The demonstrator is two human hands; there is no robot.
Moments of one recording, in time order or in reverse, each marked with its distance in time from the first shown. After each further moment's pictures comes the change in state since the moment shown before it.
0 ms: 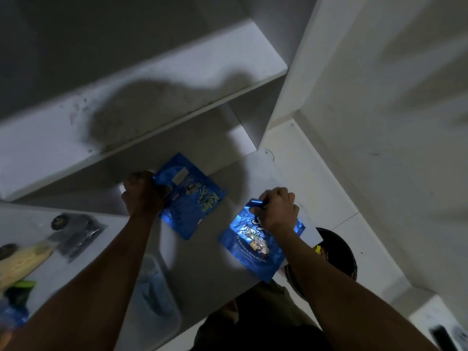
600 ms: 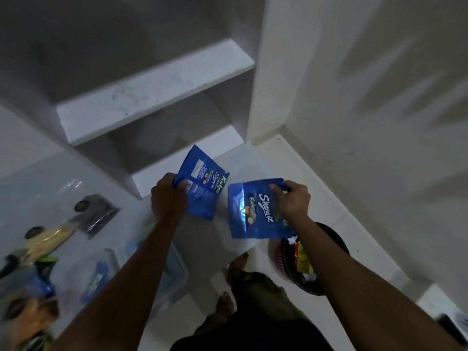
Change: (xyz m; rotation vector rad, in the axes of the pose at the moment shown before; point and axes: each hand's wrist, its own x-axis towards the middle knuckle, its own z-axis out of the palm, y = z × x) left_hand -0.140 0.016 -0.019 -0.511 0.202 0.172; right_hand -0.100 0.040 -0.056 0.696 0.256 0.113
